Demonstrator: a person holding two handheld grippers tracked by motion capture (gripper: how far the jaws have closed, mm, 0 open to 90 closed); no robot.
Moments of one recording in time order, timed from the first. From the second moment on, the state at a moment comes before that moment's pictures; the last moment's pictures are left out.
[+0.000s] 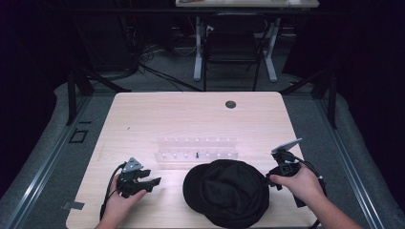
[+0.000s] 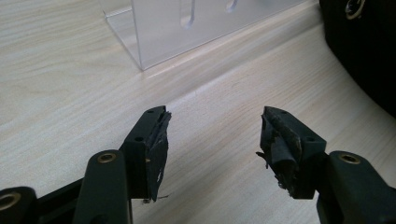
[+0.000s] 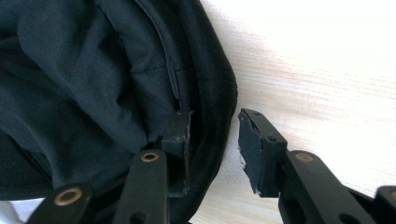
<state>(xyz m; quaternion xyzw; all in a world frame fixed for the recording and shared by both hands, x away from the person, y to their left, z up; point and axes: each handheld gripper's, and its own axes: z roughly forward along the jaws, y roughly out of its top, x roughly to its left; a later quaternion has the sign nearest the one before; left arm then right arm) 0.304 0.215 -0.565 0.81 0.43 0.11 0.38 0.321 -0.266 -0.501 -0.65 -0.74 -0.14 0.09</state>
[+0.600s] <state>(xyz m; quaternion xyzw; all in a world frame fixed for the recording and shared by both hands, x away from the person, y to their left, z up) 0.304 0.215 -0.566 0.81 0.43 0.11 0.38 0.321 -0.271 -0.518 -0.67 -0.72 -0.14 0.13</state>
